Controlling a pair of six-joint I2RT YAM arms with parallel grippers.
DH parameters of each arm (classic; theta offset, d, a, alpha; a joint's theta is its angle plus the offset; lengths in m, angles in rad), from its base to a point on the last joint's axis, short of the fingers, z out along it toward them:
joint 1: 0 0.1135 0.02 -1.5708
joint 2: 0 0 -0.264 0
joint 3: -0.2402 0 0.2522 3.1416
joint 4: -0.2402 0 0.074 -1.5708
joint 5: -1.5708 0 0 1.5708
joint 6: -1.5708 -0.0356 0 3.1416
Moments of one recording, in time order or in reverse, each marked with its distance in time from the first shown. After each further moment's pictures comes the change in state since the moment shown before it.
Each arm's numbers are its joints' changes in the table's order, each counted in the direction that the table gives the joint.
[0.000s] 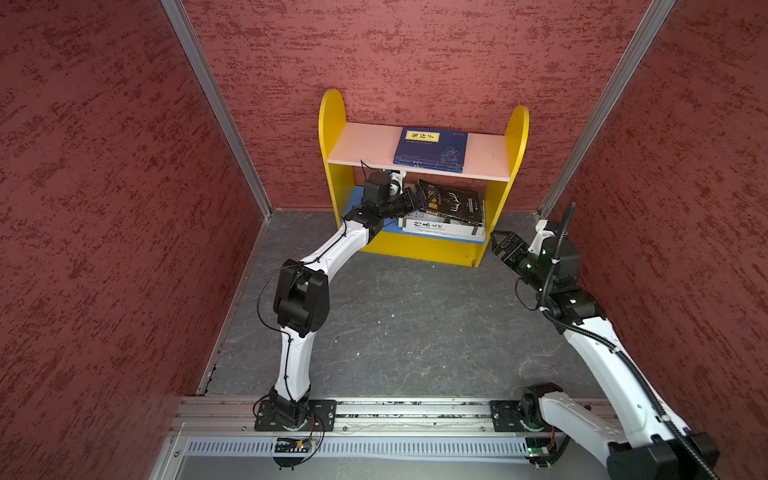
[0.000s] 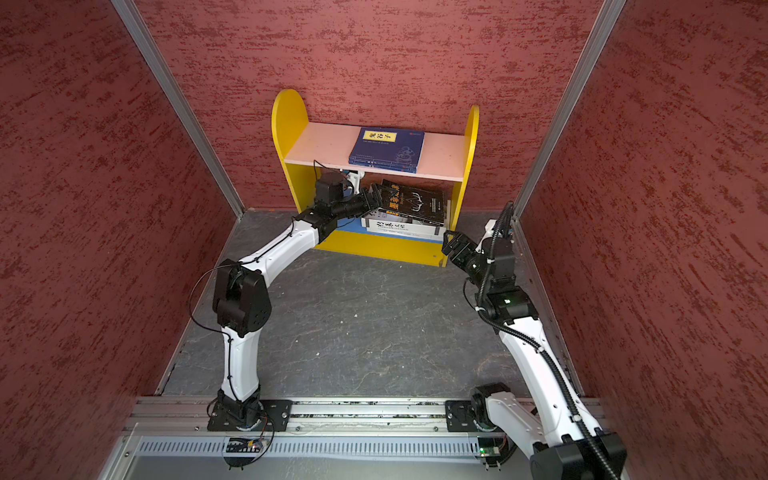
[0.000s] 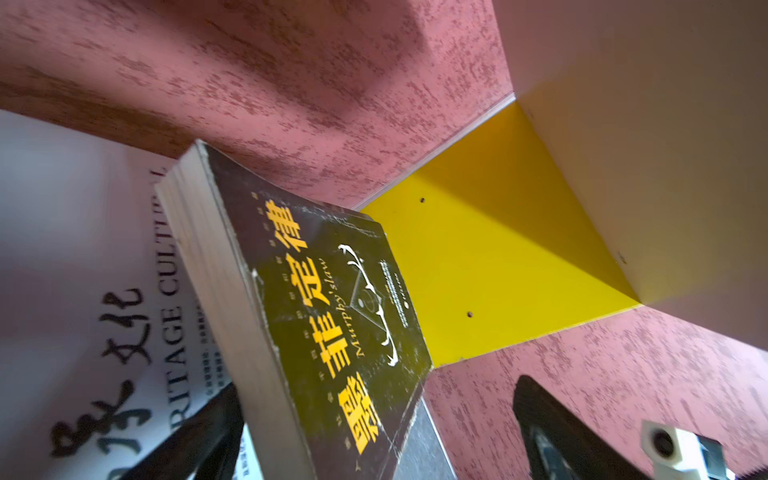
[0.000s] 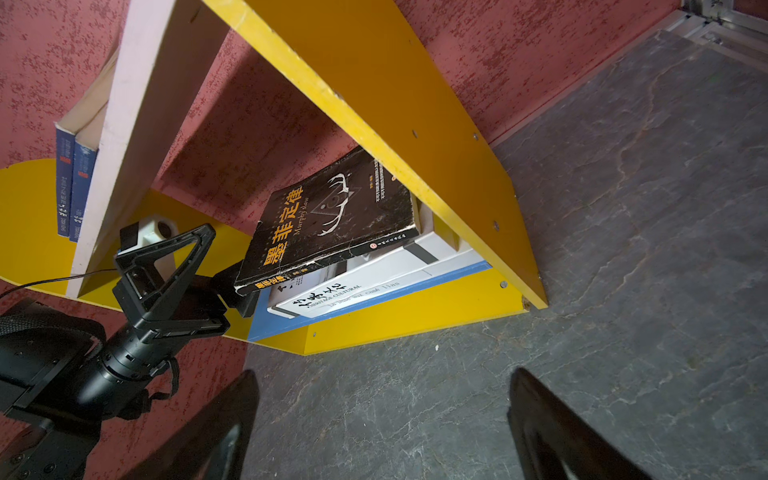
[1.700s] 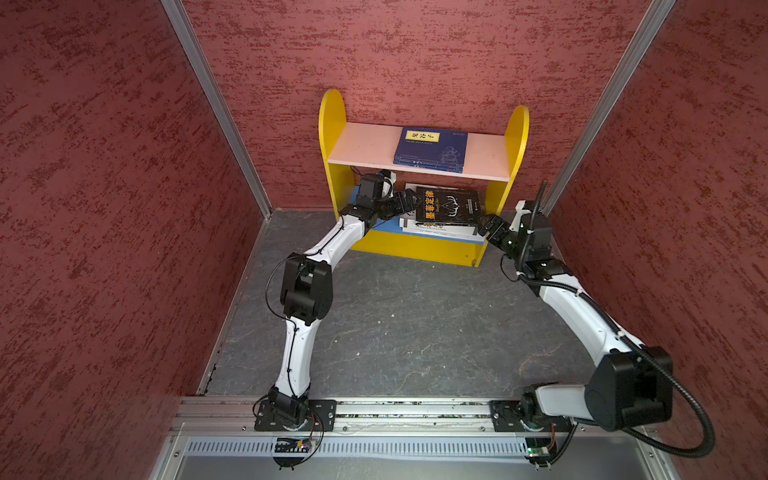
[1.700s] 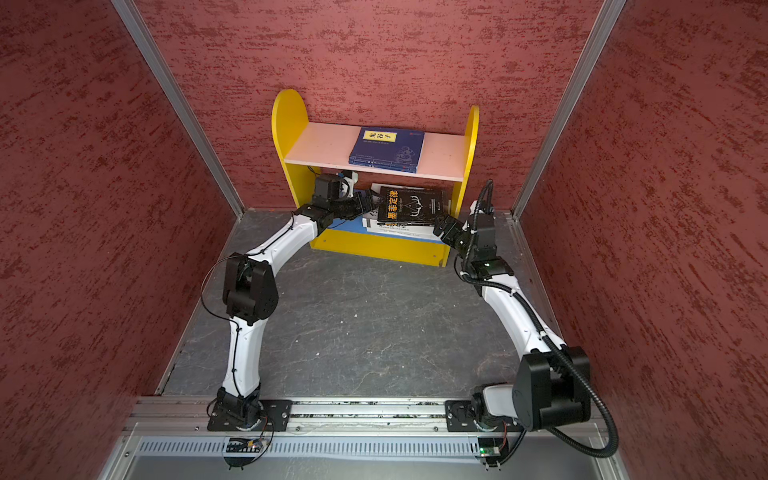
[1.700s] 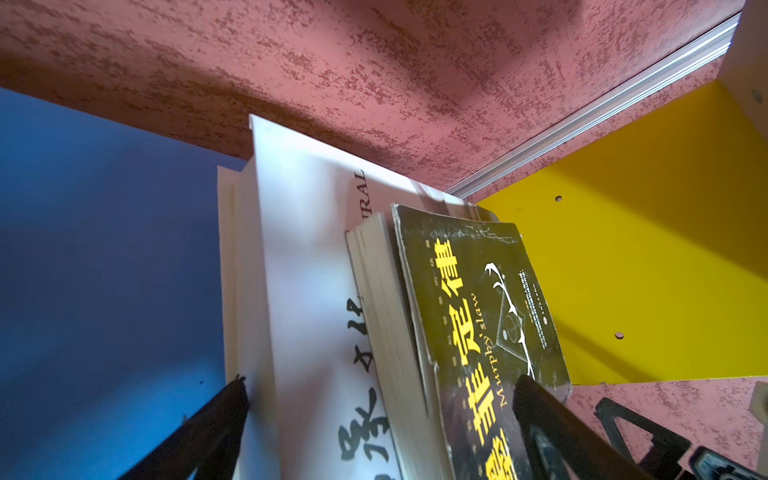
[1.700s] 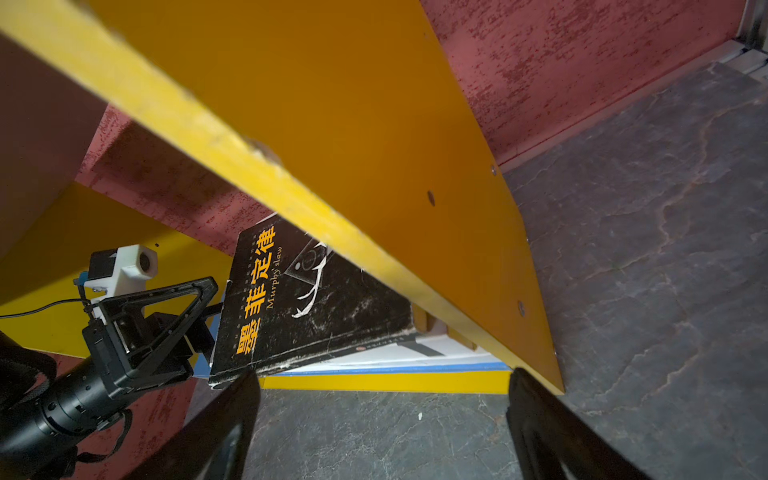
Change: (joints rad) left arm 0.076 0.147 -0.151 -0.202 0.005 -0.133; right arm -0.035 0.370 -0.130 0.225 0.030 0.108
